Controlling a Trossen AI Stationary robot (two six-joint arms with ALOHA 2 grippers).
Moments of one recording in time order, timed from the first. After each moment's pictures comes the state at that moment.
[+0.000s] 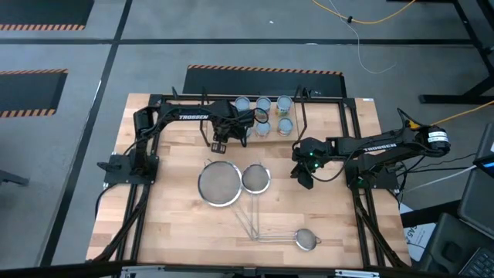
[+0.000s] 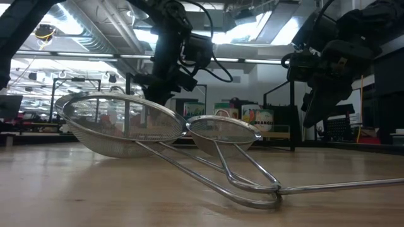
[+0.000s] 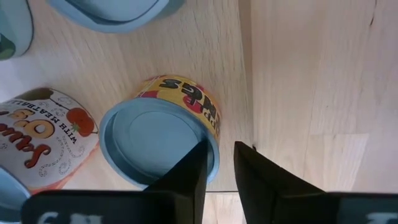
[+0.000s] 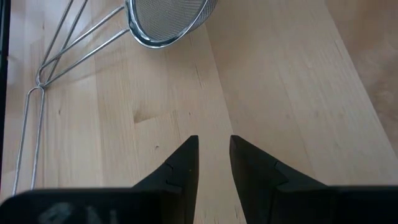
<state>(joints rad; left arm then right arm) 0.32 1.98 1.57 -1.19 -0.21 0.43 -0.09 1.21 0.50 -0.21 -0.28 0.33</state>
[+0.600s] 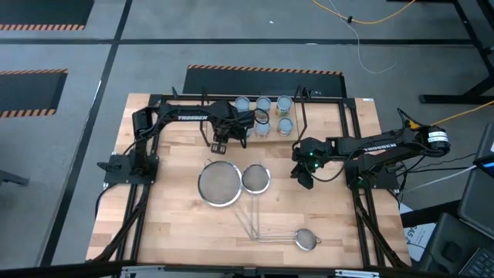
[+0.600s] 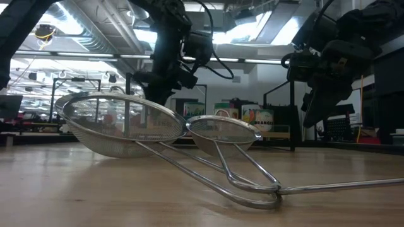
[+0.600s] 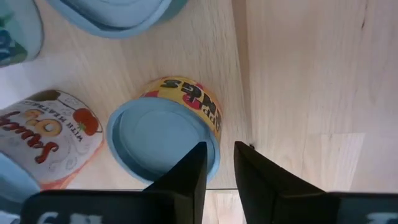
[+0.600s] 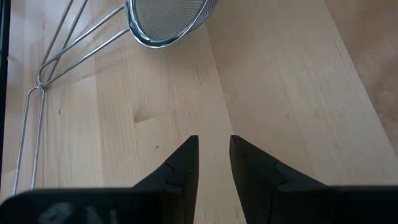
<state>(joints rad) 0.31 1.96 1.57 -1.19 -0.22 0.43 -0.09 1.21 0.50 -0.21 -0.28 0.33</state>
